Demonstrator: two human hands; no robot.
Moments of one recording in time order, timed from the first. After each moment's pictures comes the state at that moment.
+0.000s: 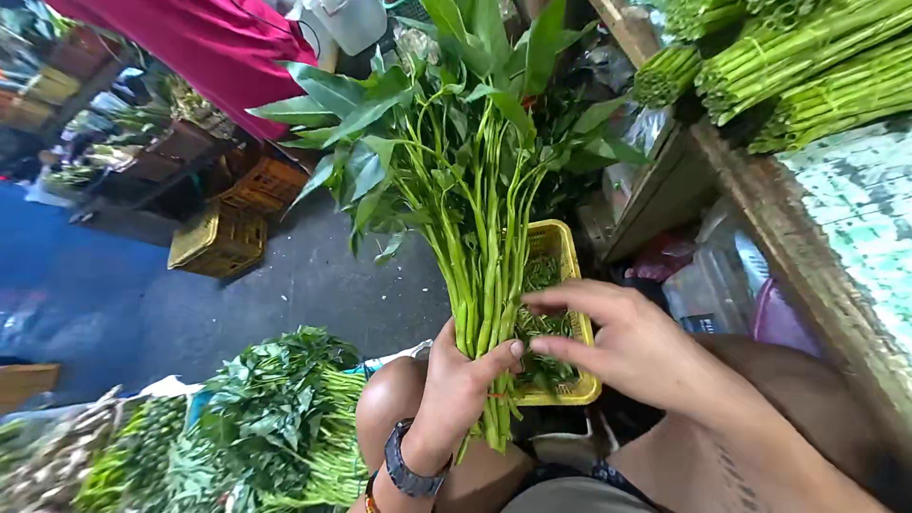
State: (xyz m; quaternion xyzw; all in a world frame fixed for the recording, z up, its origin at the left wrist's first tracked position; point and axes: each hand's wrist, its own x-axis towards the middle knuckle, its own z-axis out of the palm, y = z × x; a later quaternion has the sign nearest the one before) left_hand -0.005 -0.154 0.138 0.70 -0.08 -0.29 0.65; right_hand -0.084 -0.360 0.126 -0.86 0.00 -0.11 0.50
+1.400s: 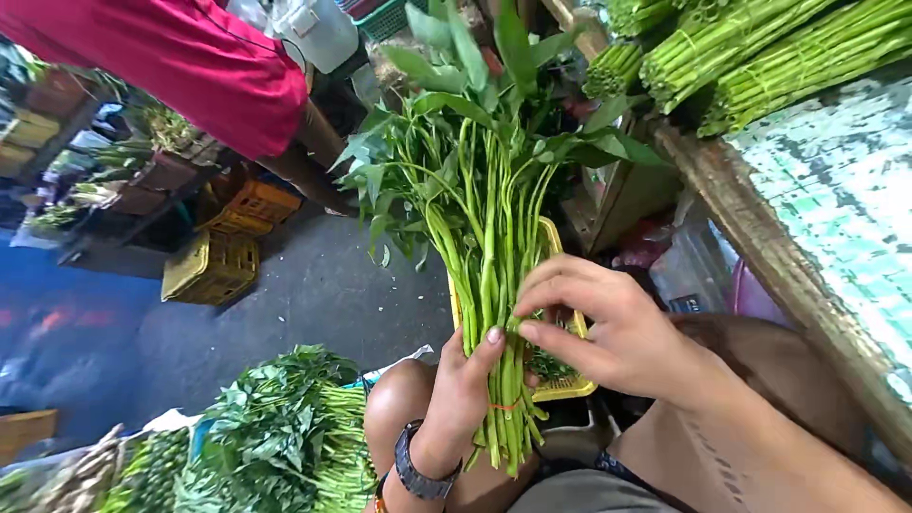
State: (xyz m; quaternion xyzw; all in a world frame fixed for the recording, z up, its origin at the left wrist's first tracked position) left_hand -0.018 -0.167 0.139 0.60 -0.10 -0.38 0.69; right_hand -0.088 -0.363 0.131 -0.81 -0.09 -0.24 0.53
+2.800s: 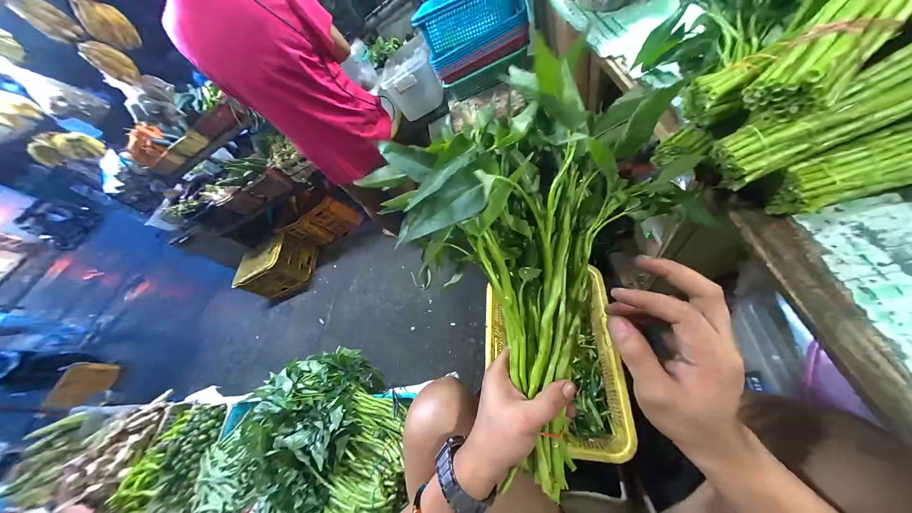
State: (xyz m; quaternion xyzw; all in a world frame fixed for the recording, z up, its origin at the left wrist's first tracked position) left_hand -0.020 -0.165 0.134 0.64 -0.19 -0.28 0.69; right_hand -0.077 -0.348 0.119 -0.73 0.04 -0.46 0.50
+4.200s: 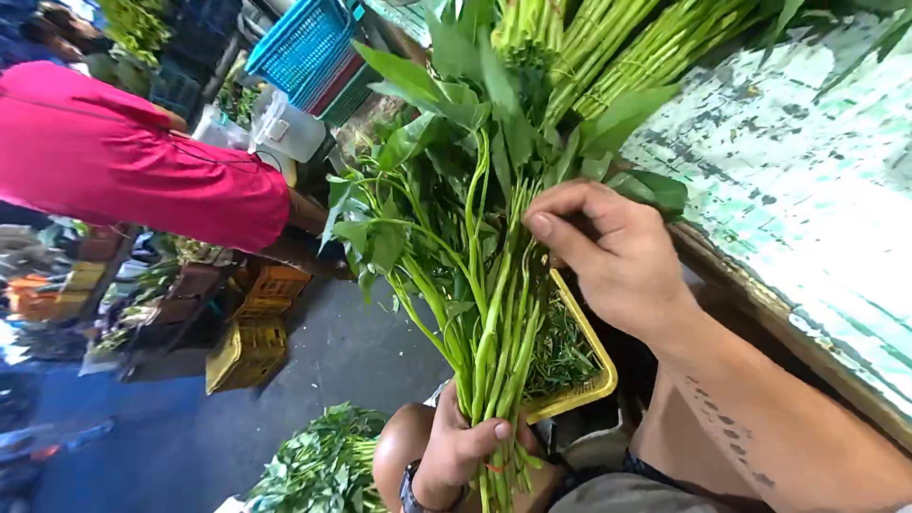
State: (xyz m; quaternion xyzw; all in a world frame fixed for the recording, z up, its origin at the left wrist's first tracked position) left_hand -0.016 -0.146 0.125 0.50 -0.32 -0.47 0.65; right_hand -0.106 -0.405 0.160 -0.68 0.13 -0.41 0.59
